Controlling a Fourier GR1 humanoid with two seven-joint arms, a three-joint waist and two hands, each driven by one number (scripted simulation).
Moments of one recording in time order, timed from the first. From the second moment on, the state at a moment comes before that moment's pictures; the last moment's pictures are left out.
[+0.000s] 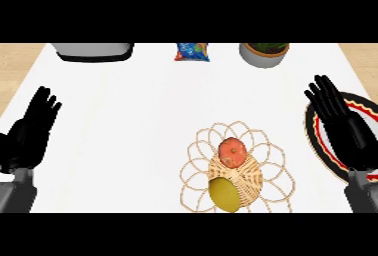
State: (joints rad) left arm -0.14 0.46 -0.01 -1.36 0.43 0.17 -0.02; right arm -0.15 -0.45 0.10 -1.56 -0.39 -0.01 -0.08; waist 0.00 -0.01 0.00
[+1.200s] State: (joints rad) left arm -0.08 0.34 -0.23 -1.42 0.20 0.34 0.17; right arm -0.02 -0.30 0.35 -1.44 0.07 -0.24 -0.44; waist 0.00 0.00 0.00
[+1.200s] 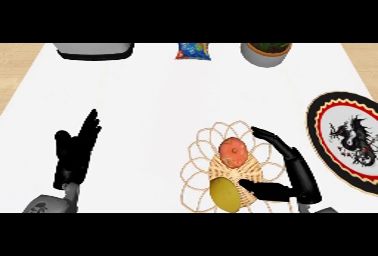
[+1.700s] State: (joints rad) left arm -0.06 0.34 -0.23 -1.45 0.18 0.33 0.18; right arm -0.18 -0.46 0.44 -1.51 0.38 -0.19 -0.02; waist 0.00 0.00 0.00
